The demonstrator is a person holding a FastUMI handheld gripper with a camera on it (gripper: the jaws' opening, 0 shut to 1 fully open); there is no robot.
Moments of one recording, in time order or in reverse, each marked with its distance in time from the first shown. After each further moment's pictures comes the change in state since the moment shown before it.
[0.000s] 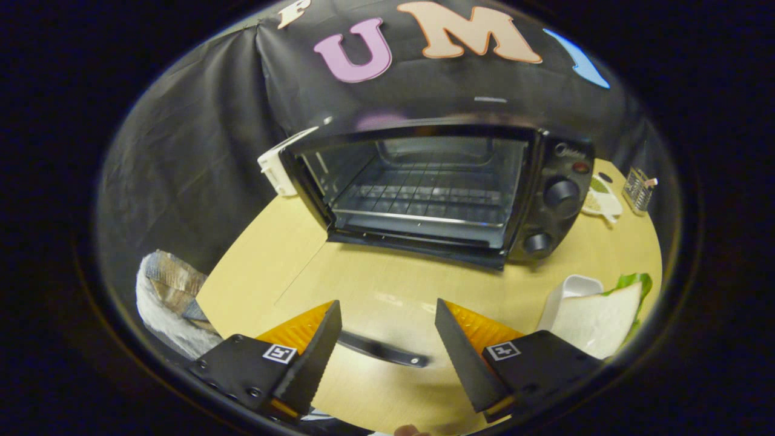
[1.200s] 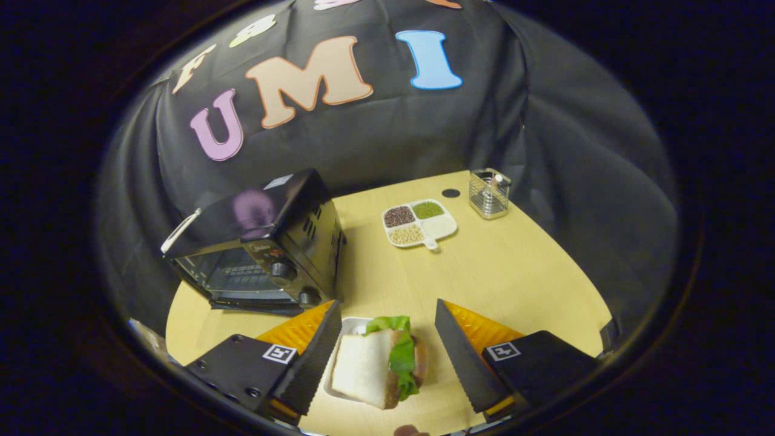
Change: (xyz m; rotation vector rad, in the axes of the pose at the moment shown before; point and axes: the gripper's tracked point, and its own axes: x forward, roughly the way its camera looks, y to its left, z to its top) arm -0.102 -0.242 0.021 0.283 -0.162 -0.408
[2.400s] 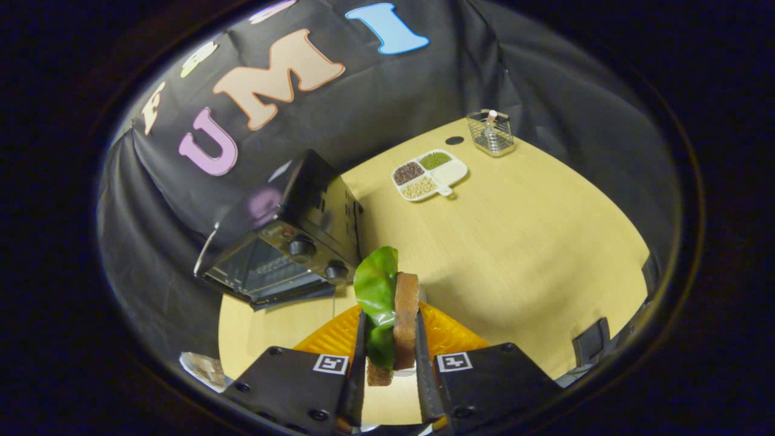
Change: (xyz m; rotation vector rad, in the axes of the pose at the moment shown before) arm -0.020 0.037 -0.024 0.255 0.157 0.151
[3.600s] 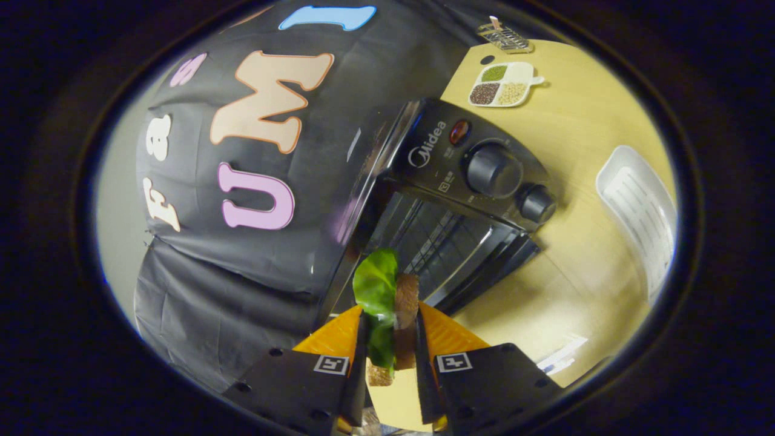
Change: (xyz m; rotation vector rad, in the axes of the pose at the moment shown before) arm 0.103 0.226 -0.053 0.540 0.020 0.363
